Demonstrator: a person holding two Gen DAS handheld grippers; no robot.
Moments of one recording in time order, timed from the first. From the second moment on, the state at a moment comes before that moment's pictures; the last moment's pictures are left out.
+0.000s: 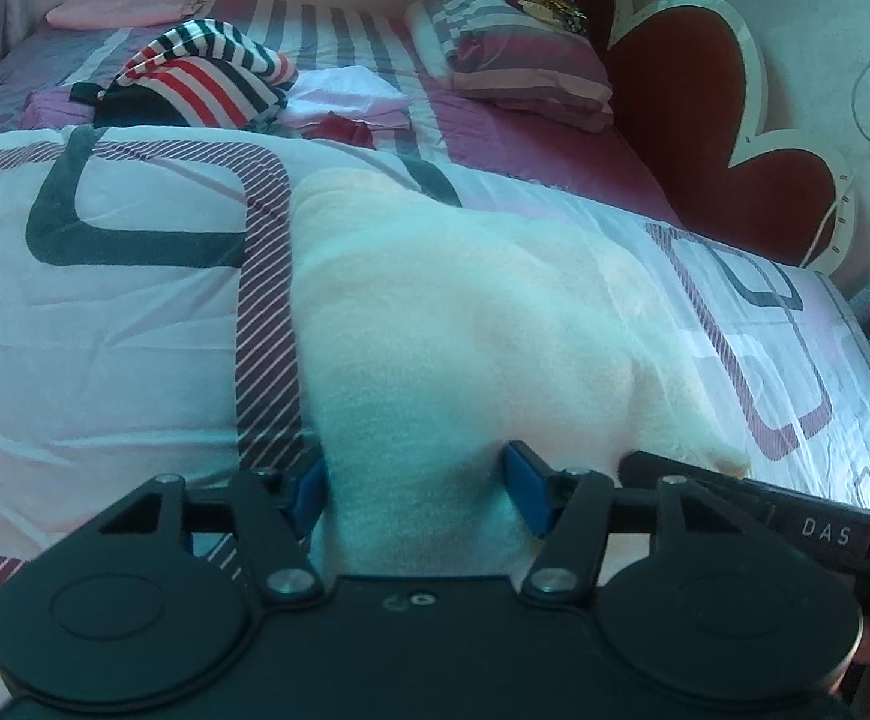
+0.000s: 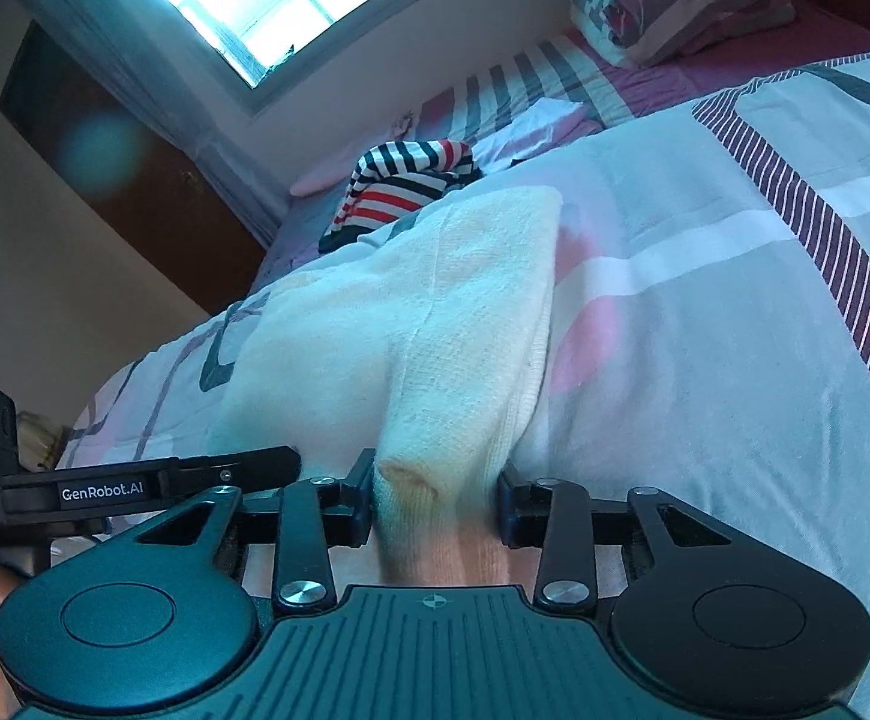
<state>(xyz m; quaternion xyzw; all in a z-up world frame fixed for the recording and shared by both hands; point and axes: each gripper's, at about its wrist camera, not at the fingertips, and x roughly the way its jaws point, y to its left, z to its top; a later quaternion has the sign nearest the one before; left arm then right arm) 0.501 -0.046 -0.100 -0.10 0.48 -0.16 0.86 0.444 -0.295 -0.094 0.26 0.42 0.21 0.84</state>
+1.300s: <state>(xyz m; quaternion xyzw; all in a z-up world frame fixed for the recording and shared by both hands) 0.356 0.217 -0.074 -0.10 0.47 -0.05 0.87 0.356 -0.021 -0.078 0.21 0.44 0.32 0.81</state>
